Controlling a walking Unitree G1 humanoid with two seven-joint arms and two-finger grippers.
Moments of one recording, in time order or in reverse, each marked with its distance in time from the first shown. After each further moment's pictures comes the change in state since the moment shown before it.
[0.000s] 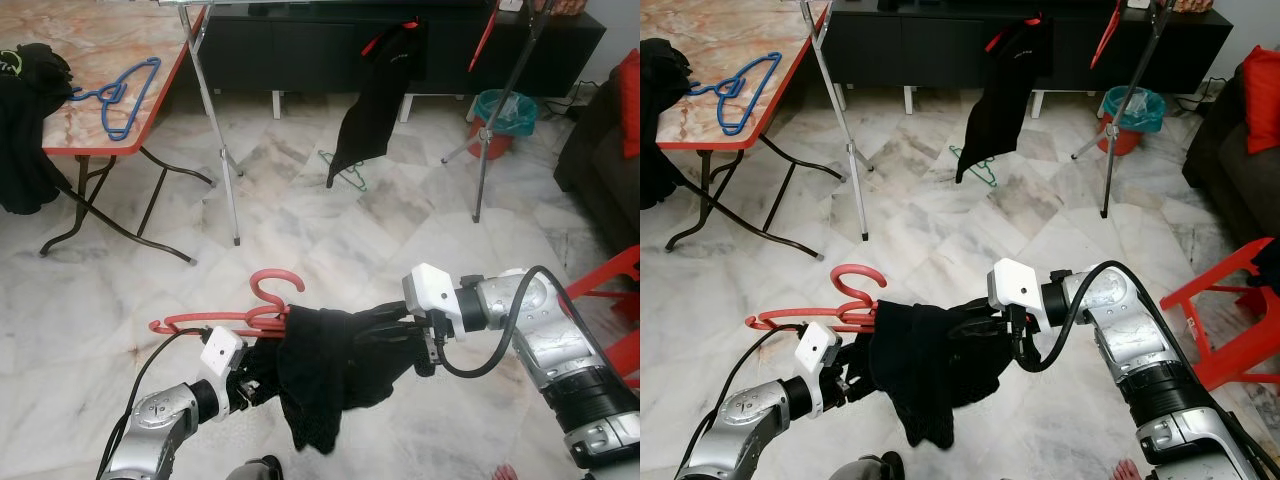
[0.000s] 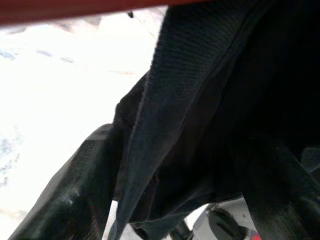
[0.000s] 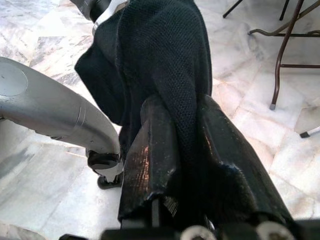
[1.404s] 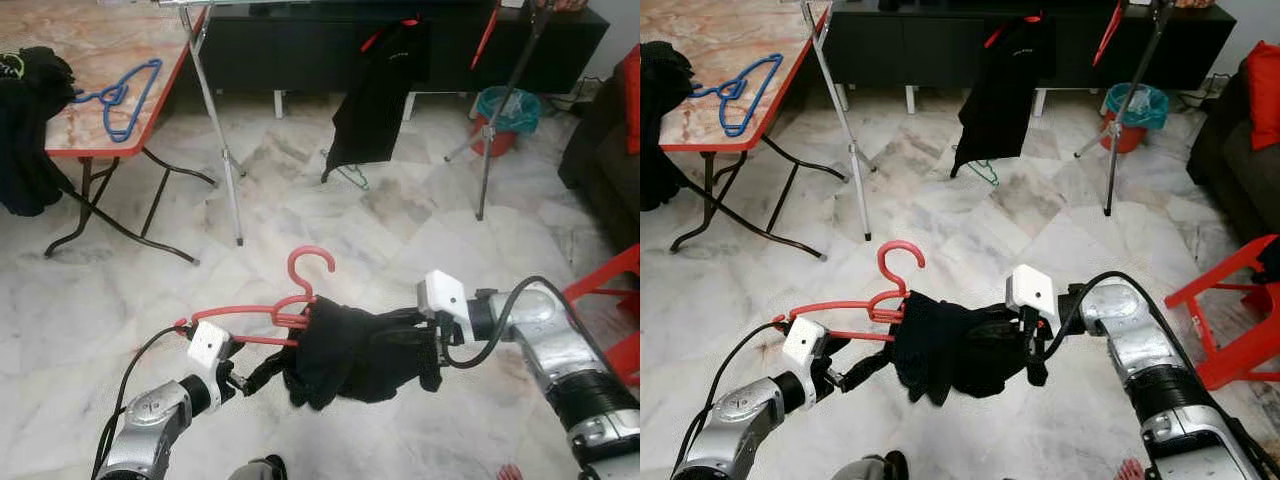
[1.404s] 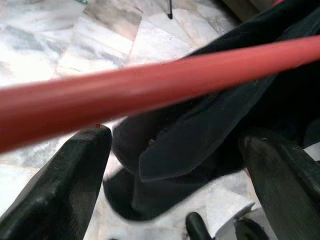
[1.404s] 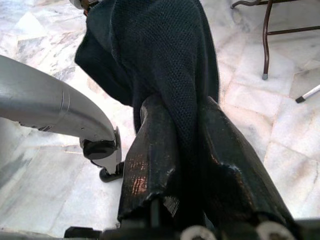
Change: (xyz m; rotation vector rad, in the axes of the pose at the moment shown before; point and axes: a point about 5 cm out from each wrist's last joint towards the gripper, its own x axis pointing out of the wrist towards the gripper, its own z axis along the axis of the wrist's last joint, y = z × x) left arm -0.004 0.017 -0.005 -0.033 -0.011 0.162; right arm -0.015 -0.002 -0.036 0.110 0.047 -0.095
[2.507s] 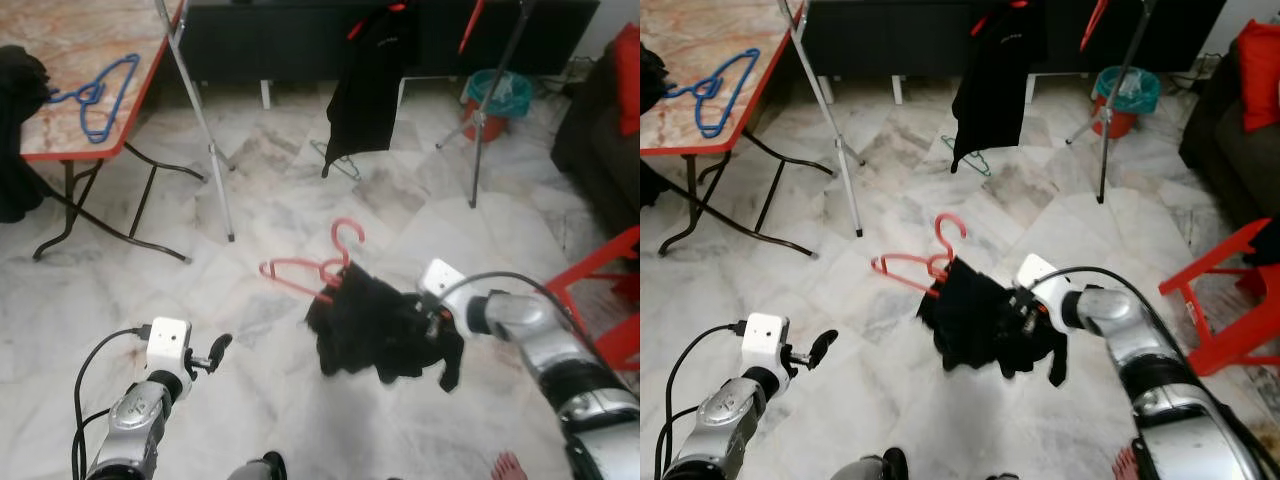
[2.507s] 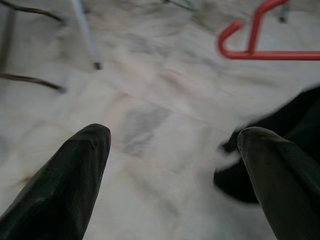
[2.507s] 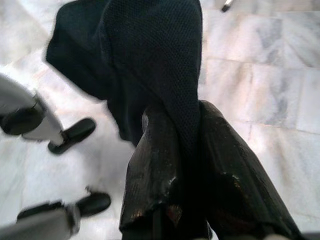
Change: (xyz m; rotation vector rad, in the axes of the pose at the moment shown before) left arm -0.014 0.039 -0.005 0.055 -0.042 0.438; right arm -0.016 -0.021 -0.043 0.115 0.281 -0.363
